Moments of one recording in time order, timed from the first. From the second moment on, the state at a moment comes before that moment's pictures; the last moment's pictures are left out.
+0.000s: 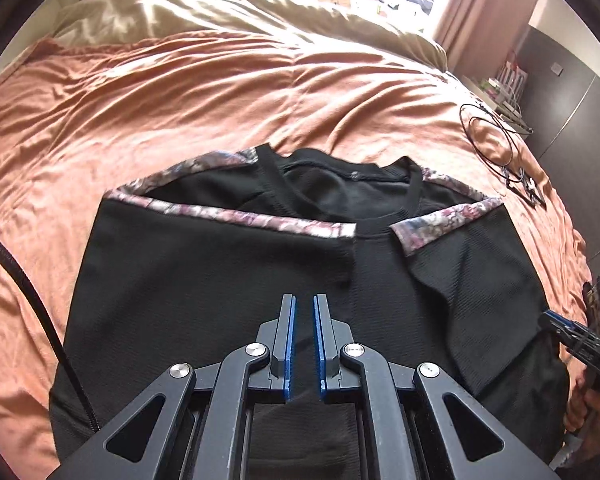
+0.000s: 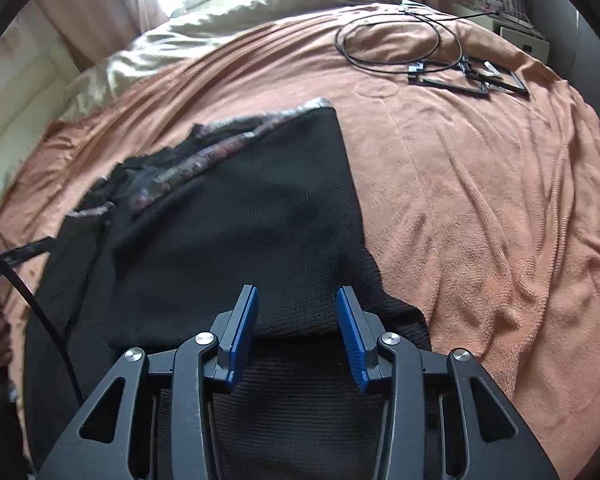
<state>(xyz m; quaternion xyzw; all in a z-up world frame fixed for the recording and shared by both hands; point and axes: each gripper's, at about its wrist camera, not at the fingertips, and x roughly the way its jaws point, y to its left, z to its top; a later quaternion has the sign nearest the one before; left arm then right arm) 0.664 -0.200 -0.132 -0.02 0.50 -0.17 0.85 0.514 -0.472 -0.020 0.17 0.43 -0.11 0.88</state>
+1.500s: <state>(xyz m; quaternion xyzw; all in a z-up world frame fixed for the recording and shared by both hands) 0.372 -0.062 -0.031 -0.05 0.37 -0.14 0.92 0.193 -0.331 0.078 0.07 0.26 -0.15 0.95</state>
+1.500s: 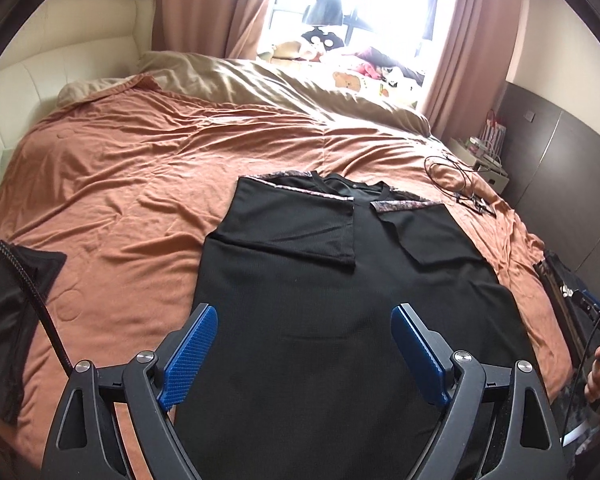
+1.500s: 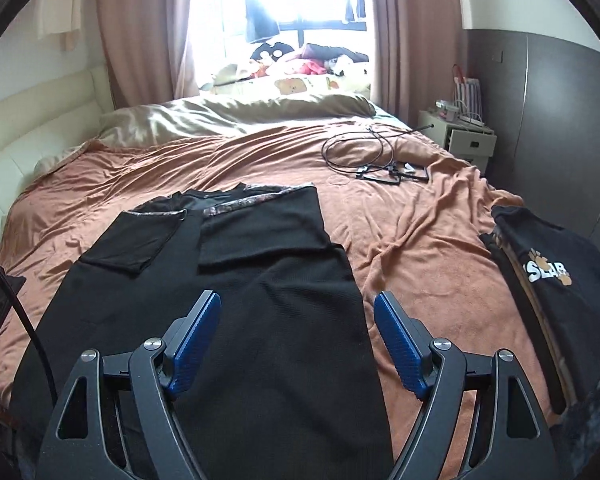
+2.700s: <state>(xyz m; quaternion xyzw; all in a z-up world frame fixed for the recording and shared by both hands) 0.161 0.018 -0.046 -0.04 0.32 -0.09 0.94 -0.029 -0.328 0.057 0.04 0.26 -0.12 0.96</state>
